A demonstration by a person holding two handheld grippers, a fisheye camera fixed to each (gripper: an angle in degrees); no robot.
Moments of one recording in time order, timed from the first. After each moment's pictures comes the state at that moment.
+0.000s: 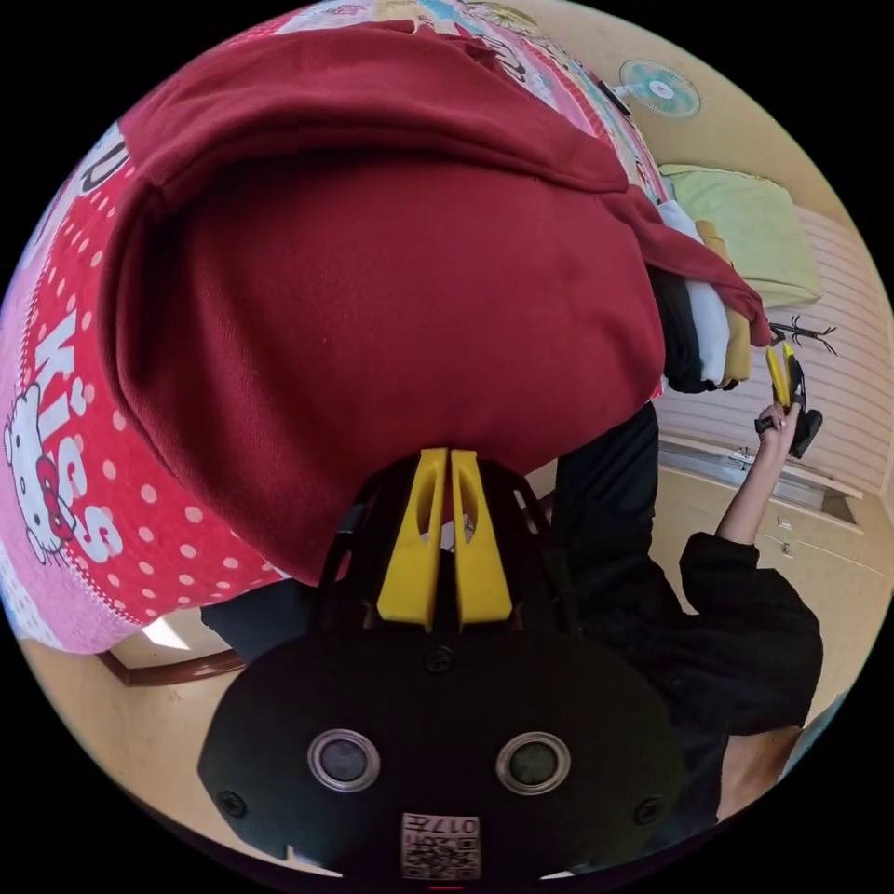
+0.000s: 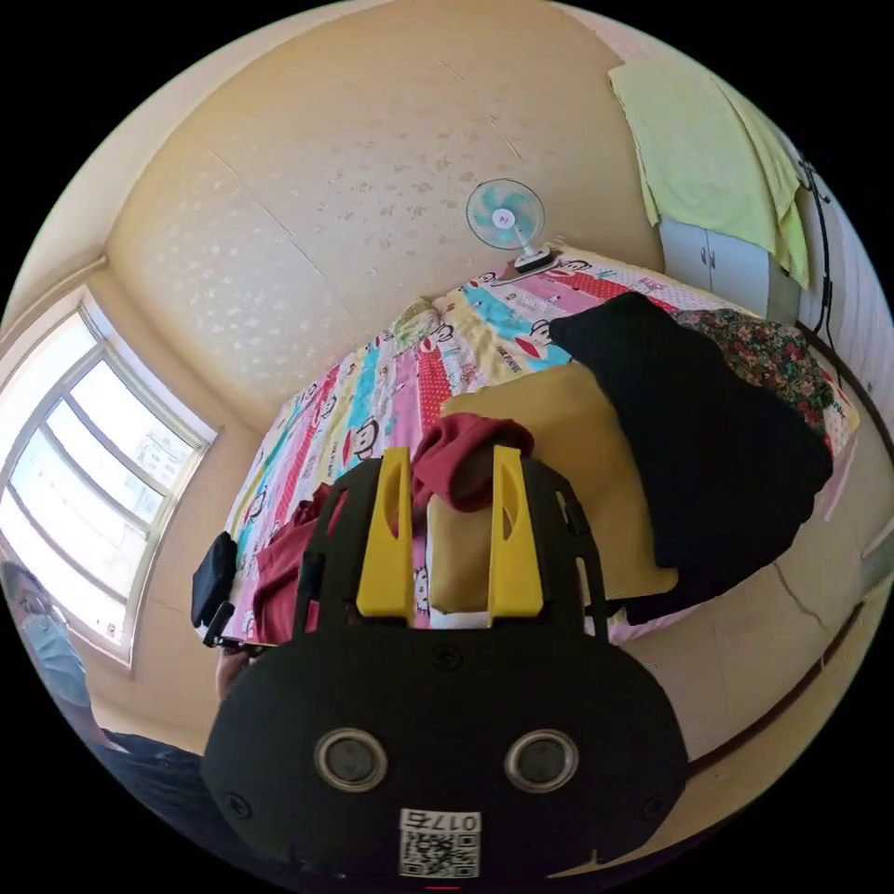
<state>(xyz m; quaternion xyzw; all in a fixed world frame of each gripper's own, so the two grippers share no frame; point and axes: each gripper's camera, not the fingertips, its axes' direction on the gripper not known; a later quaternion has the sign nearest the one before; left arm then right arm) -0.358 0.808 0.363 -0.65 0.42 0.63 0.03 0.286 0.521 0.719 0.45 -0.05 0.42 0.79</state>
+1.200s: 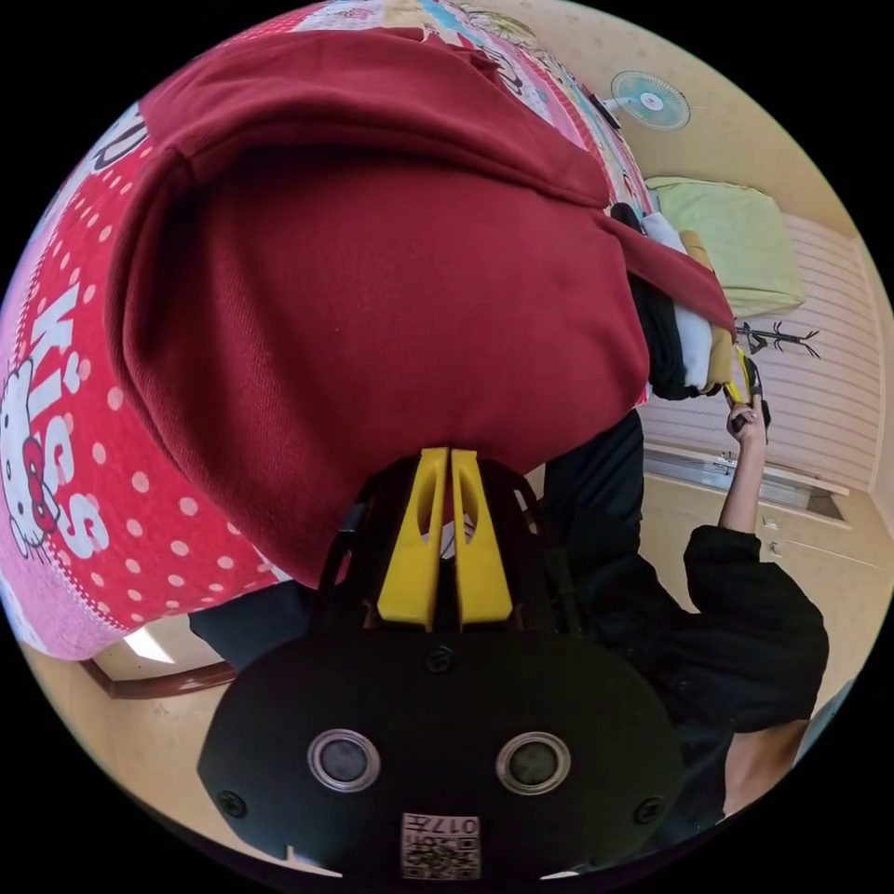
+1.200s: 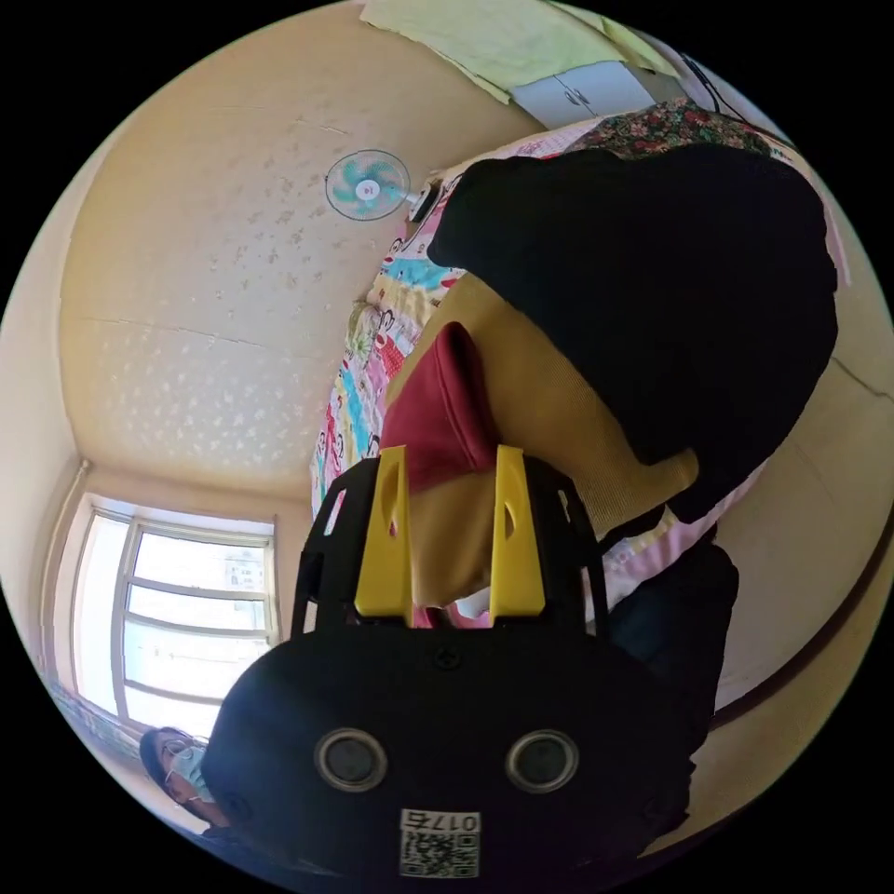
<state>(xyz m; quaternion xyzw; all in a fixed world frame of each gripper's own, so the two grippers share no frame) -0.397 0.818 0.396 -0.68 0.43 0.59 0.03 0.383 0.671 0.857 0.42 -0.29 0.56 0.66</state>
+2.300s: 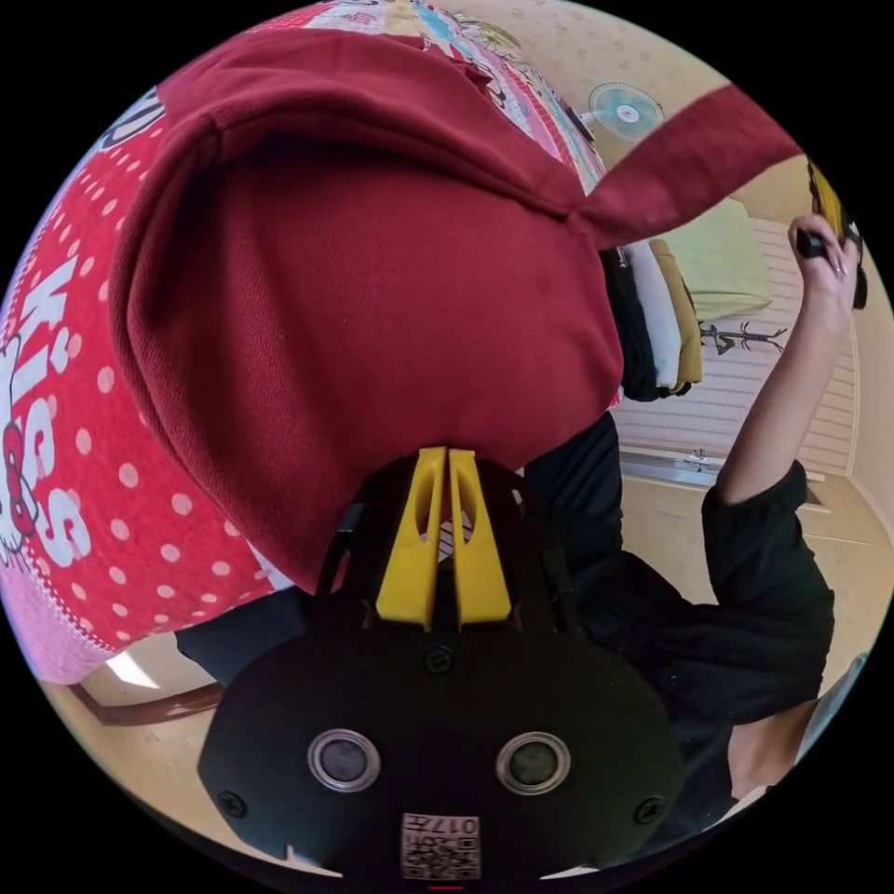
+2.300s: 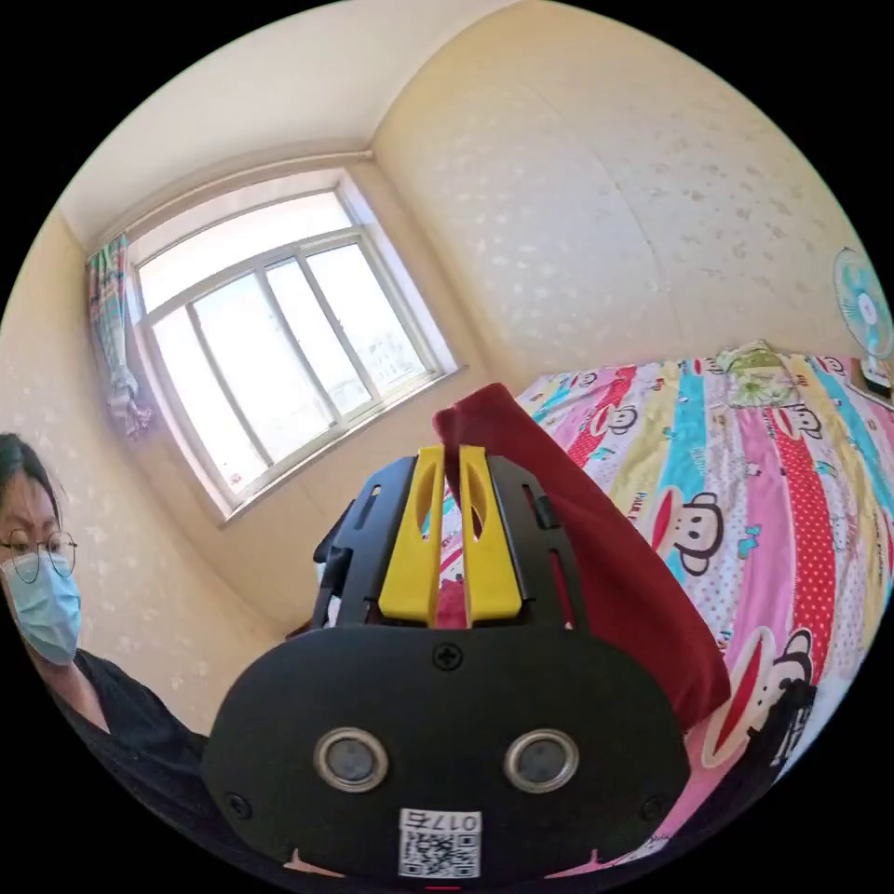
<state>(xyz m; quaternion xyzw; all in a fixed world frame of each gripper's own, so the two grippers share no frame) -0.404 0.816 0.461 -0.70 0.46 0.55 0.01 0.076 0.163 0.775 0.53 -0.24 -0.03 0.81</state>
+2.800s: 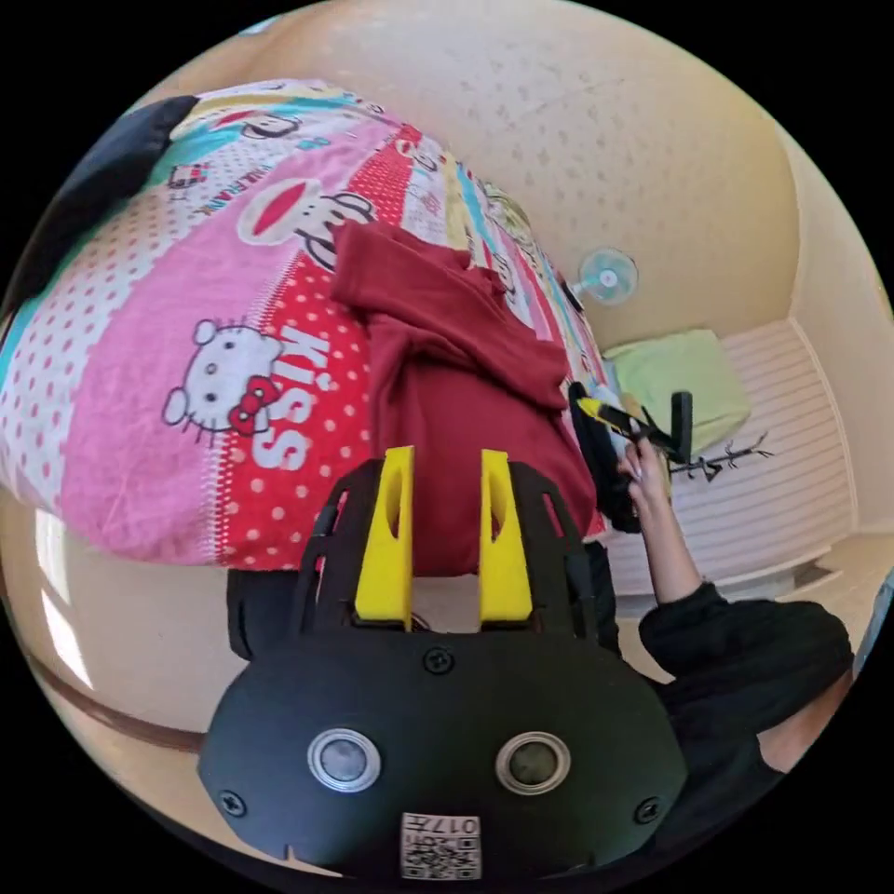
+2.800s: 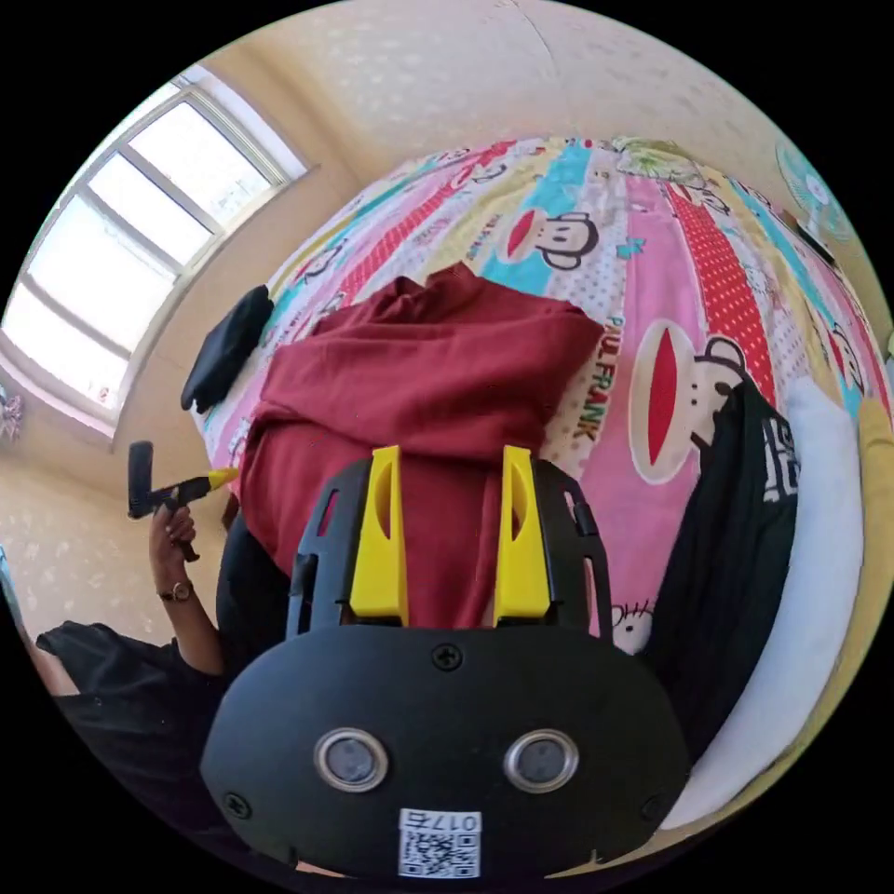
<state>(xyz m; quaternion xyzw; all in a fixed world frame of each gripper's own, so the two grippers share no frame) -0.383 0.732 0.590 -0.68 0.54 0.43 0.25 0.089 0.169 0.997 0.22 -0.12 0.13 0.96</state>
